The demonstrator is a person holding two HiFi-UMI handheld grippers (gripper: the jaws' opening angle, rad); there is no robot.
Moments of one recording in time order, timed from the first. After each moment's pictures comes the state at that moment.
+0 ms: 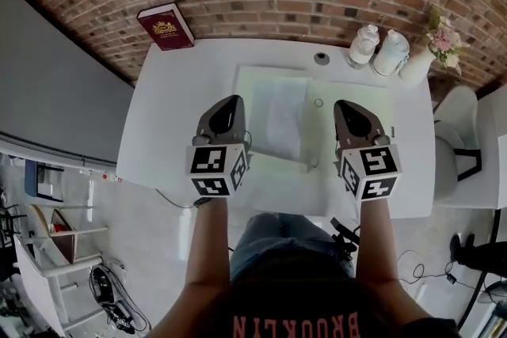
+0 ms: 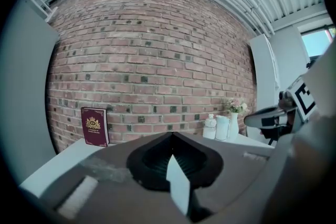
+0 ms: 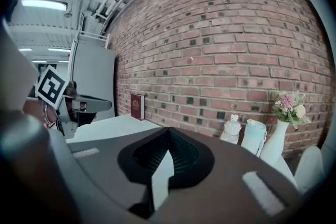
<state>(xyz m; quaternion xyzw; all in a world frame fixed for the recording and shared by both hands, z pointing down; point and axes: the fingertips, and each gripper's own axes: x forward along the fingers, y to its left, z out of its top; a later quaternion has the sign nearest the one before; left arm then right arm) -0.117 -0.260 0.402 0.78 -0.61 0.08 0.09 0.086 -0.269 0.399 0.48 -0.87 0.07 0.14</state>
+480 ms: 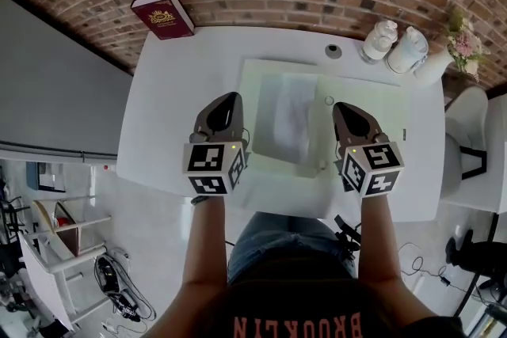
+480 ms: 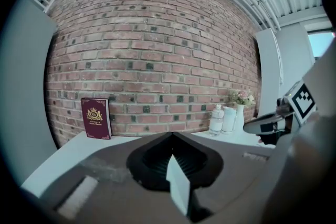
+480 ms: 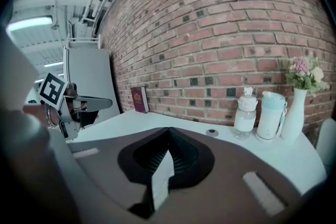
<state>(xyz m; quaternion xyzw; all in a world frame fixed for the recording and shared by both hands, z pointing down) -0.145 -0.291 0.436 0.78 -0.61 0.11 0.13 0.061 -0.300 0.457 0.45 -0.87 0.16 0.15</state>
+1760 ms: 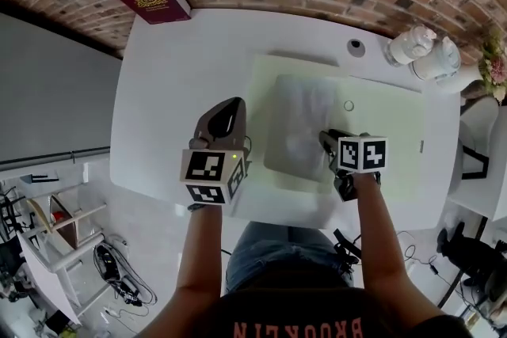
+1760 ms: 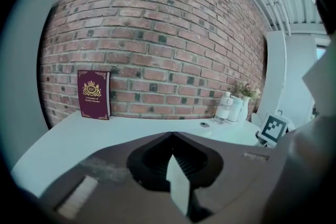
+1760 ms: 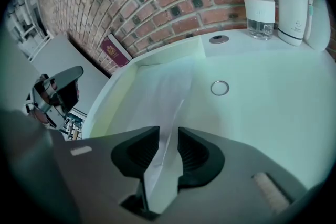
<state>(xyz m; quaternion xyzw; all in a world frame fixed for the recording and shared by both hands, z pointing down) -0.184 -0.328 0.511 0.78 -0.58 0.14 0.21 0.028 -0.289 0.658 0.37 -0.73 0.47 0.32</state>
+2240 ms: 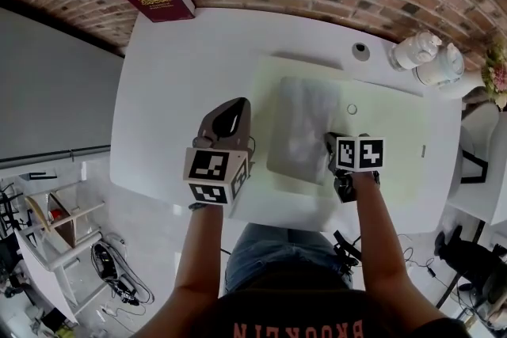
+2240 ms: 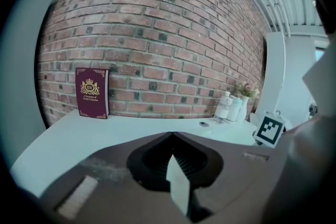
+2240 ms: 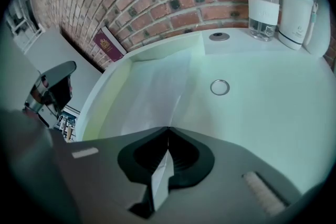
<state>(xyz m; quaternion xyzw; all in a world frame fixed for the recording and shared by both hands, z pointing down) -0.186 -0.332 0.516 0.78 -0.57 0.14 0.21 0.025 -0.292 0.666 0.39 -0.71 0.47 0.36</state>
